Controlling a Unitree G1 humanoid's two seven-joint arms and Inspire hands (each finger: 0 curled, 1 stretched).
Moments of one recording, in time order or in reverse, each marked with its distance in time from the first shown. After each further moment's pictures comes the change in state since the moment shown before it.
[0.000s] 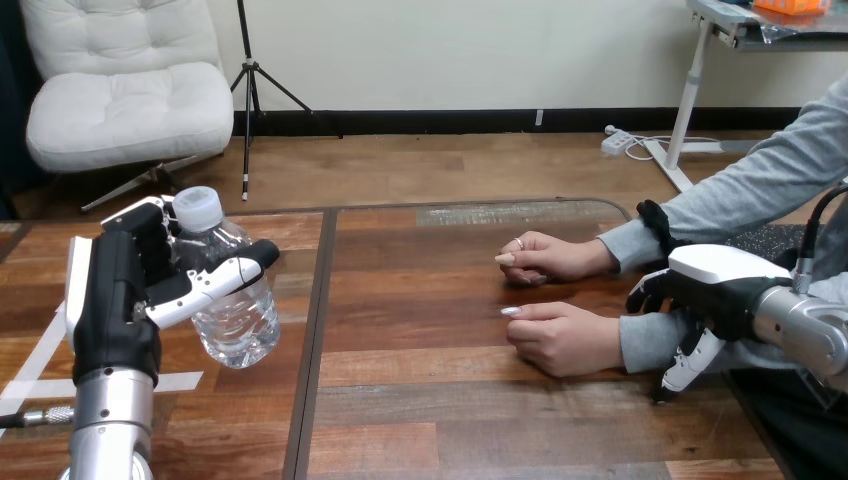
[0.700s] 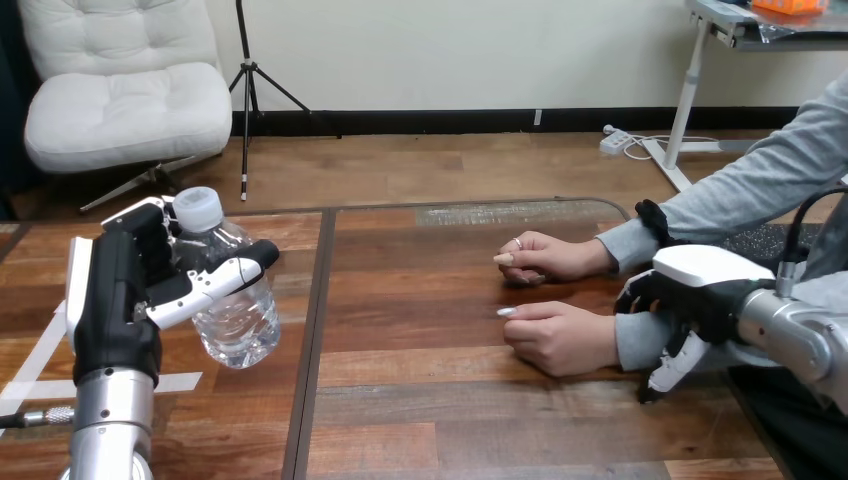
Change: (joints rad) left arm 0.001 0.000 0.000 0.000 0.000 0.000 -0.001; right arm 0.000 0.026 0.026 0.004 -0.013 -0.003 -0.047
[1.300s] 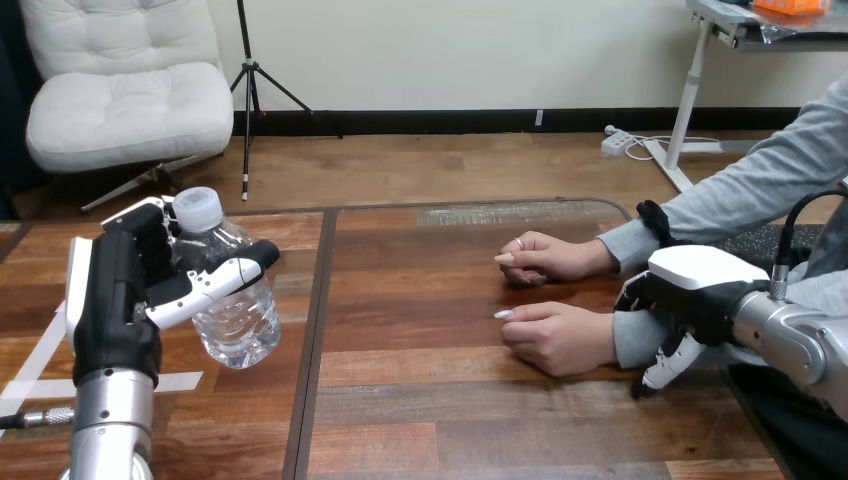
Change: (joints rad) left arm 0.001 -0.001 0.000 0.000 -0.001 -0.004 -0.001; right arm 0.000 0.009 0.026 0.004 -0.021 0.004 -0.044
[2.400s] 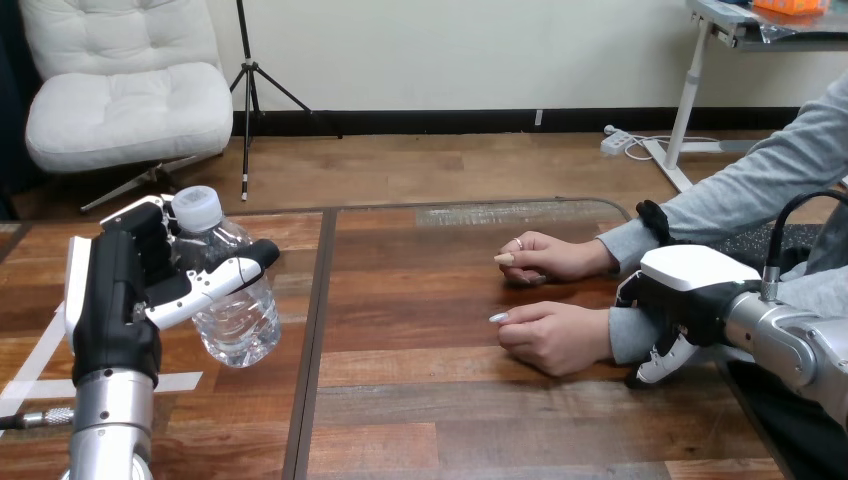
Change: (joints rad) left arm 0.002 -0.001 0.000 0.000 -0.001 -0.015 0.001; right arm -0.005 0.016 0.022 0.008 -0.010 0.005 -0.028
